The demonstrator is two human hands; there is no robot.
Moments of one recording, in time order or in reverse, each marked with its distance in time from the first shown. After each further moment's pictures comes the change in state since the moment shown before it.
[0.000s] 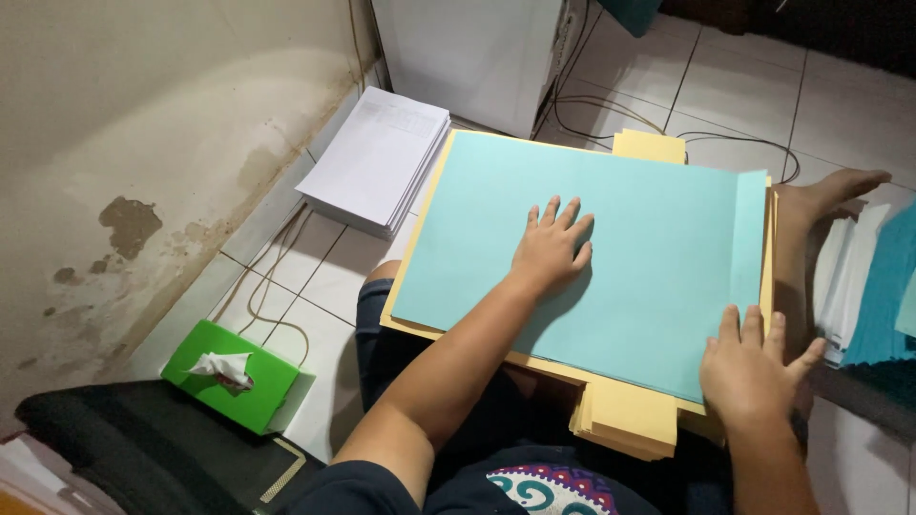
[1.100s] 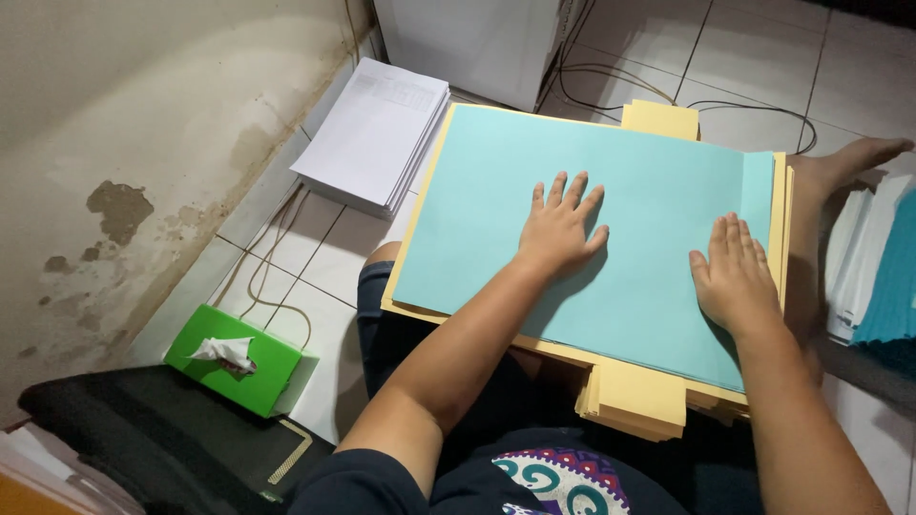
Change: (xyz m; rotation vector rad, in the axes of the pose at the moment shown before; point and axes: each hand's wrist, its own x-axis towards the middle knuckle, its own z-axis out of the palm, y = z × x) left_hand 0.003 0.012 -0.010 0.109 -0.147 -0.047; right_hand 0.073 -0.031 -0.029 0.274 -0.061 -0.316
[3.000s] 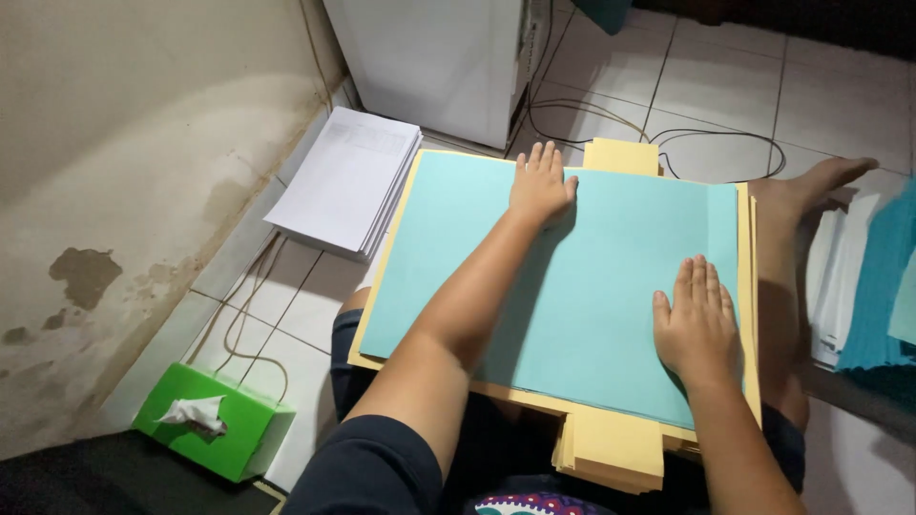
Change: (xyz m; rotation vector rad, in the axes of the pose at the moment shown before) left_hand 0.174 -0.043 0.045 0.053 -0.034 -0.127; right_hand 0.000 0.001 0.034 -0.033 0.259 0.034
